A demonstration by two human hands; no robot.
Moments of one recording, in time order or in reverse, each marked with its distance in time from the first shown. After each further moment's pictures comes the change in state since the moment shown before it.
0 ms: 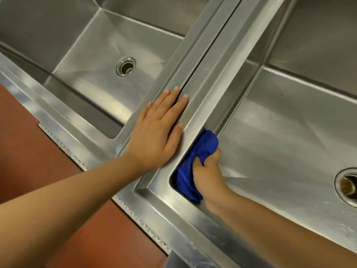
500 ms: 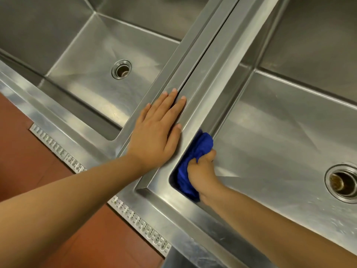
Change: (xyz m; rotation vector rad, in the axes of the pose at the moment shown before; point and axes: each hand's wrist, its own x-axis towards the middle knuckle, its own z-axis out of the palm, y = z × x) left_hand 0.001 0.002 -0.001 0.014 0.009 -0.009; right_hand 0.000 -0.006 0.003 -0.096 0.030 0.052
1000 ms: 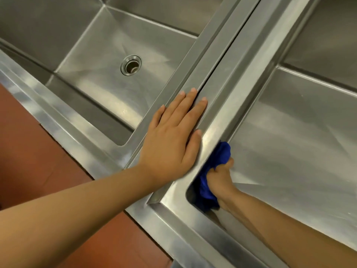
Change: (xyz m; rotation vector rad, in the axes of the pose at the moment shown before) left_hand 0.000 0.001 0.002 -0.029 0.013 -0.046; right_hand 0.066 0.049 0.008 -0.003 0.028 0.009
